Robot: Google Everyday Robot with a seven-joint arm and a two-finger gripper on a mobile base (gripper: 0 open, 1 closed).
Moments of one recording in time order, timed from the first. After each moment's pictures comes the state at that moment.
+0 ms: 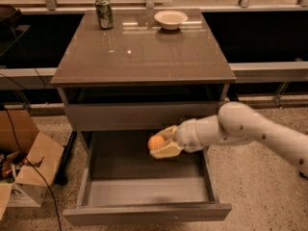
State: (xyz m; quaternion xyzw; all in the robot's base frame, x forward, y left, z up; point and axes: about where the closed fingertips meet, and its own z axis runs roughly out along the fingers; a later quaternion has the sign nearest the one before) arm 0.537 -0.027 0.652 -0.52 0.70 0.33 0.35
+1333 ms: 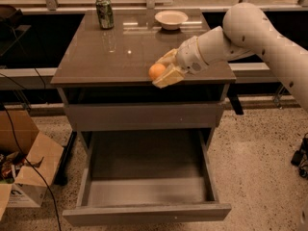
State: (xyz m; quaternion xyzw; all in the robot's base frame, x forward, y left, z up) arm 0.661 -0.035 0.850 -0.64 0.63 0.21 0.40
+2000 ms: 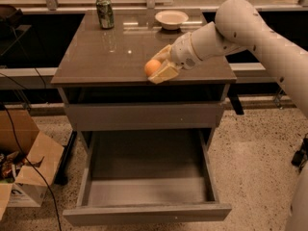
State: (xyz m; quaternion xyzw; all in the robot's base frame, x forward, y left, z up) arm 0.678 -0.027 0.854 -0.64 0.63 0.19 0.40
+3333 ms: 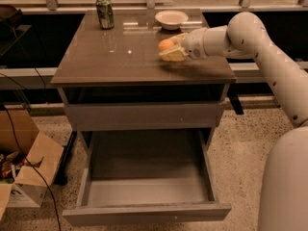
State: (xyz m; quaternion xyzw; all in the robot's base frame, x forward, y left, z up) arm 0.789 -0.068 0.857 -0.50 0.67 0.20 0.51
